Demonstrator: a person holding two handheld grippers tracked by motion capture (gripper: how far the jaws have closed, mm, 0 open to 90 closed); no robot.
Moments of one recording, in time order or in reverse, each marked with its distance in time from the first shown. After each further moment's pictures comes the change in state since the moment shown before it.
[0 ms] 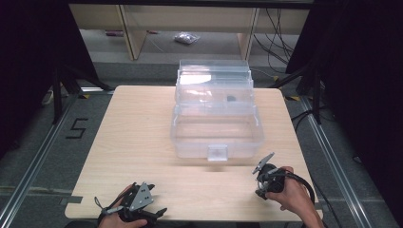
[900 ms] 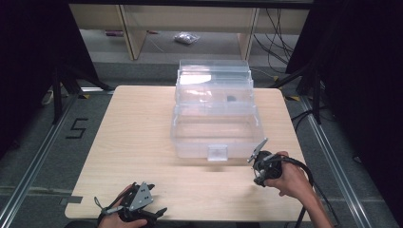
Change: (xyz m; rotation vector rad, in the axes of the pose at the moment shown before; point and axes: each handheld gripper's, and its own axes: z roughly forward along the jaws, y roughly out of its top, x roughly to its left) left arm 0.000 0.000 0.000 -0.006 -0.008 -0.004; right arm -0.011 0.035 -0.032 0.021 -0.009 -0.084
